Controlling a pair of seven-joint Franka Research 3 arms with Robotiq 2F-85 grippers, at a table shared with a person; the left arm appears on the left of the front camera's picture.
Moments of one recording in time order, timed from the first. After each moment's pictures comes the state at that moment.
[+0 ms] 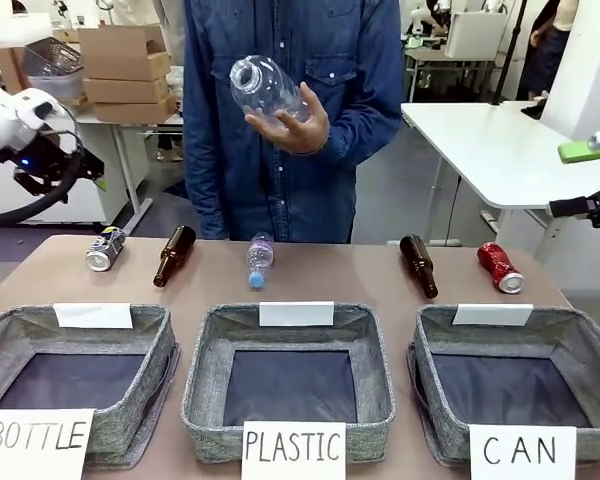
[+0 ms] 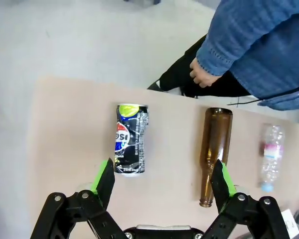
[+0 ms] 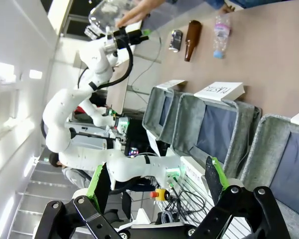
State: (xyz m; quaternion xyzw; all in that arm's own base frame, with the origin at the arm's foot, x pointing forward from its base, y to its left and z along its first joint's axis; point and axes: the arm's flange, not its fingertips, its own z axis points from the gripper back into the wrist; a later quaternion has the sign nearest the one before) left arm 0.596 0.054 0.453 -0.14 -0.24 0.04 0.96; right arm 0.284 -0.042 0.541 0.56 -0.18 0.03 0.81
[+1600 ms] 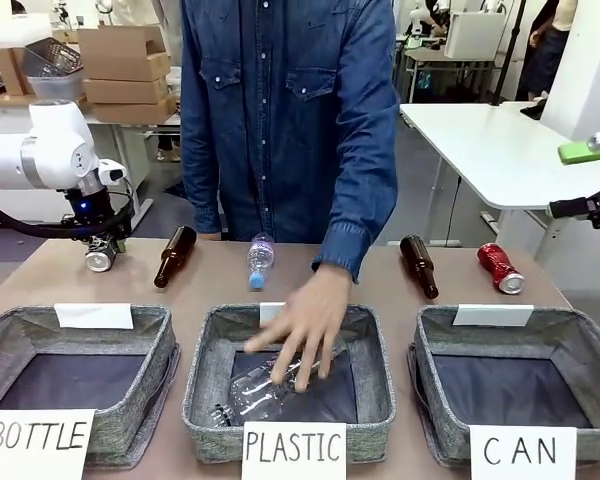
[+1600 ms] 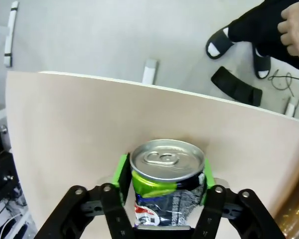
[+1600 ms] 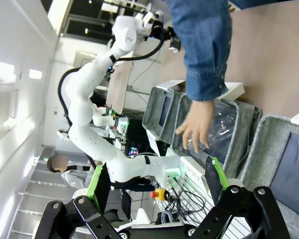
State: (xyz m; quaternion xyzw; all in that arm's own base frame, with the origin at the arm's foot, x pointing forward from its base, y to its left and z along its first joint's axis) left arm 0.702 0.030 0.313 0.00 -0.05 0.04 1.00; right arm 0.284 -0.042 0.541 0.56 -0.18 0.03 0.81
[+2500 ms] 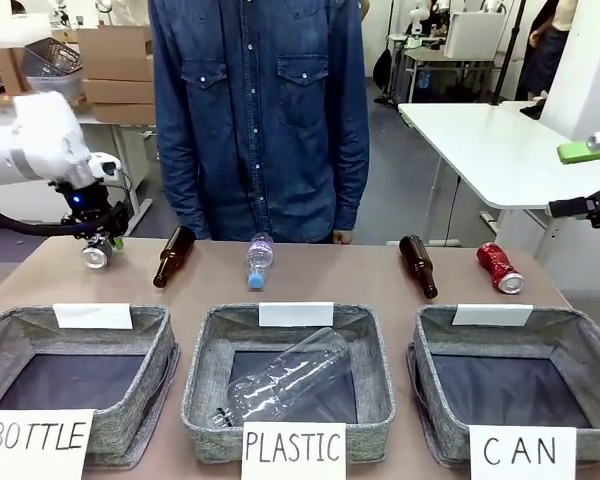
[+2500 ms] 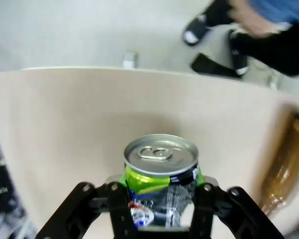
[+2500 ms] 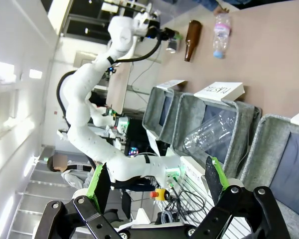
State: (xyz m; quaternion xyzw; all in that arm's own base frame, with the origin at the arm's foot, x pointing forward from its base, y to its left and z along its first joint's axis) left arm 0.688 0.035 0.340 -0.07 -0.04 -0.01 1.00; right arm 0.284 -0.042 0.541 0.56 -0.18 0.03 0.81
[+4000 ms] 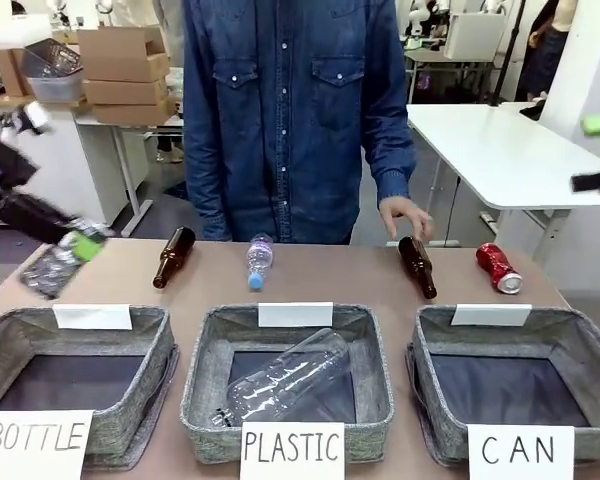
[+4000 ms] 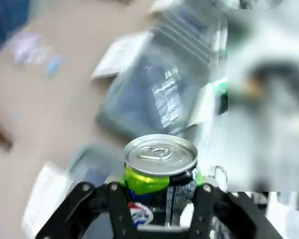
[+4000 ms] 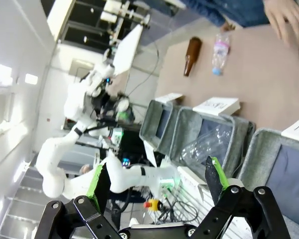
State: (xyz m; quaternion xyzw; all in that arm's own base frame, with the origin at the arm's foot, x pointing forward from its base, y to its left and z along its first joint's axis) left arm 0.346 -0.066 0.515 -0.39 -0.20 -0.51 0.75; right arm 0.275 -0.064 0.583 0.54 -0.23 0.03 0.81
